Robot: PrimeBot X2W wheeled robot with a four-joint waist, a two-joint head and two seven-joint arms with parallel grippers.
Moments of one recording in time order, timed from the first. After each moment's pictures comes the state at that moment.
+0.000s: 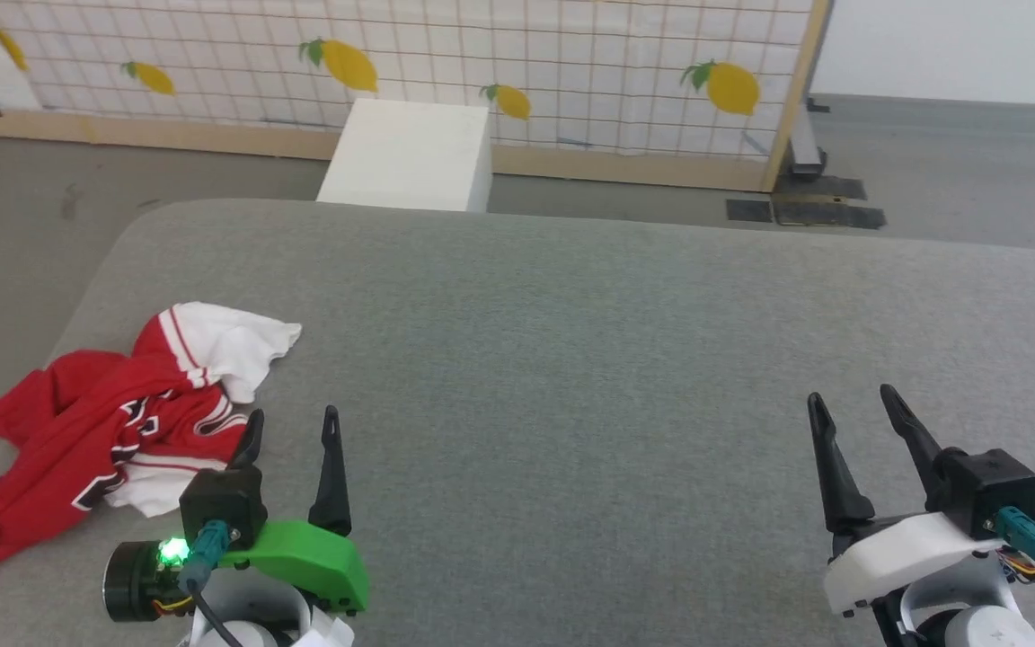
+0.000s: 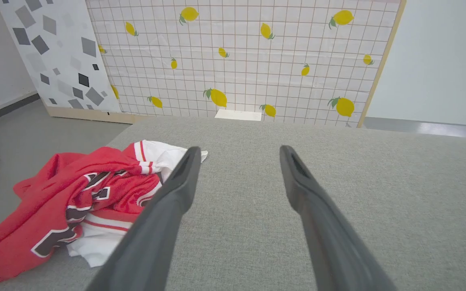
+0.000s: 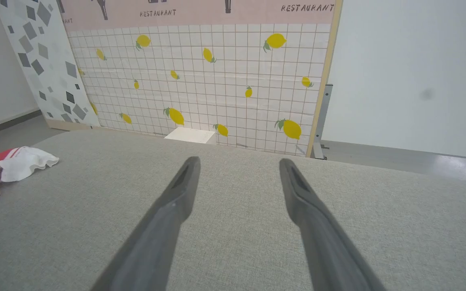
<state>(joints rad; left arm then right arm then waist) -0.01 0.05 -0.06 0.04 -0.08 0.05 -0.08 0.00 -0.05 -0.02 0.04 0.07 0.13 -0.08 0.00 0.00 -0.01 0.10</state>
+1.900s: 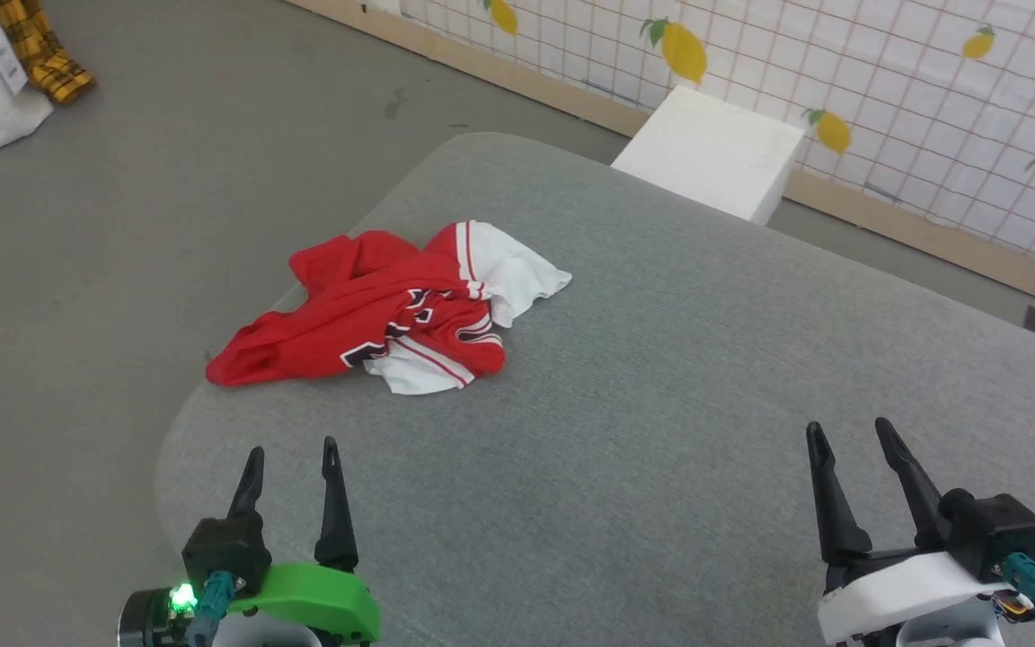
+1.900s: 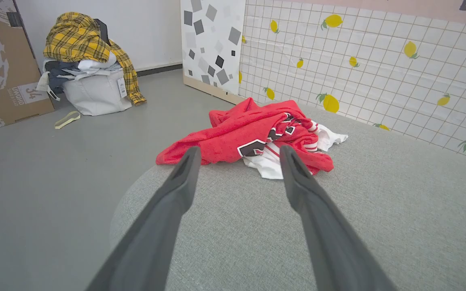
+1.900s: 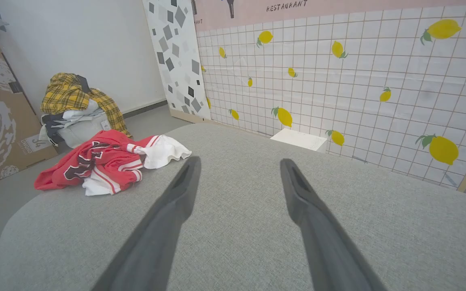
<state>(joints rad) 0.04 0.05 -0.10 0.07 -0.16 0.13 -0.20 0.05 -0.05 -0.01 0.10 0.16 0.13 -0.20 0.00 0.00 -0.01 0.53</state>
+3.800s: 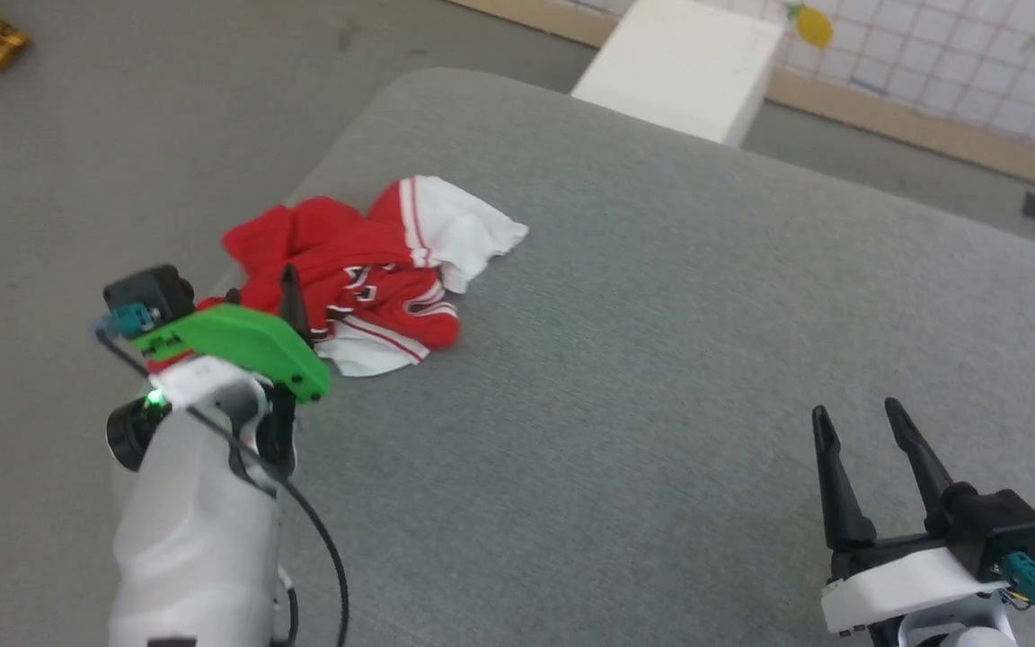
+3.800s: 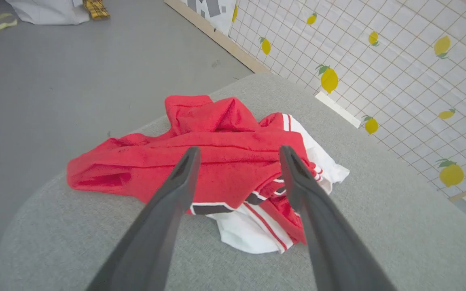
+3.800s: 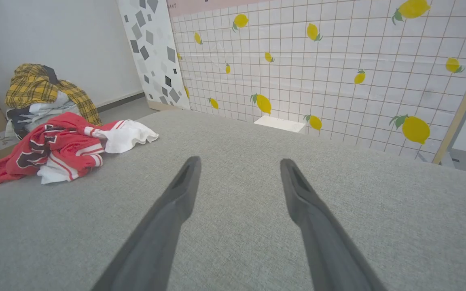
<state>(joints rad) -0.56 0.08 0.03 0.62 -0.45 0.06 0.02 0.03 -0.05 -0.02 0.09 0.08 0.13 -0.26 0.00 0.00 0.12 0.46</state>
